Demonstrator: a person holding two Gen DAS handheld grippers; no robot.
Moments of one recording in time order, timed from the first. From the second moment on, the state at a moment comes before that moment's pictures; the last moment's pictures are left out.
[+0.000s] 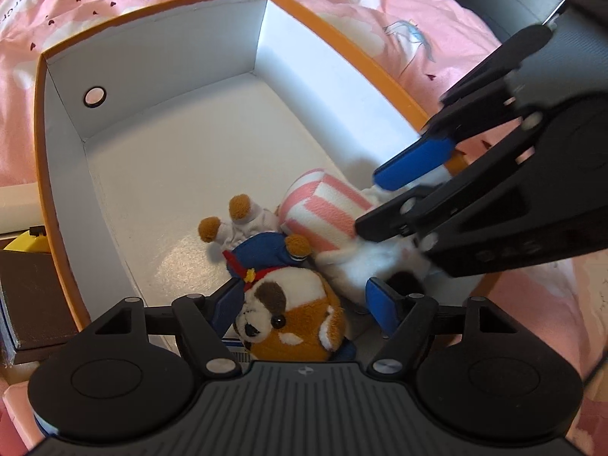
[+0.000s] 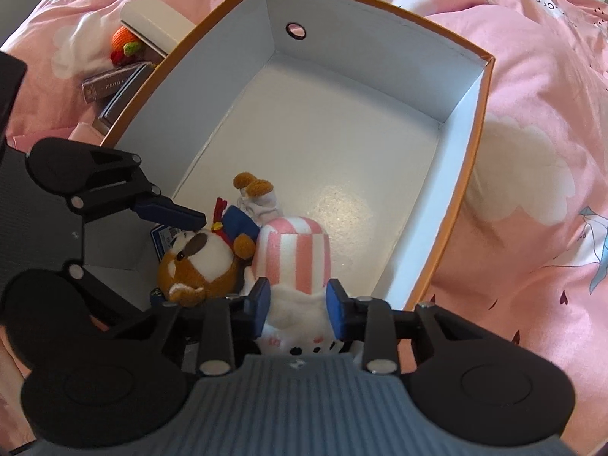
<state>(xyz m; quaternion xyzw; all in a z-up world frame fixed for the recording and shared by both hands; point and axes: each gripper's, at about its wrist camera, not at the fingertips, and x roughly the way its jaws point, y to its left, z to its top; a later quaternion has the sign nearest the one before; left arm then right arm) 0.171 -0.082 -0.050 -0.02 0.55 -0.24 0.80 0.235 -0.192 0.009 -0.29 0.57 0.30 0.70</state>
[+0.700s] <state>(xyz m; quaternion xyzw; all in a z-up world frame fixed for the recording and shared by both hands) 0.176 -0.071 -0.053 -0.06 0.56 -0.27 0.78 0.238 -0.194 -0.009 -0.26 0.64 0.24 0.69</state>
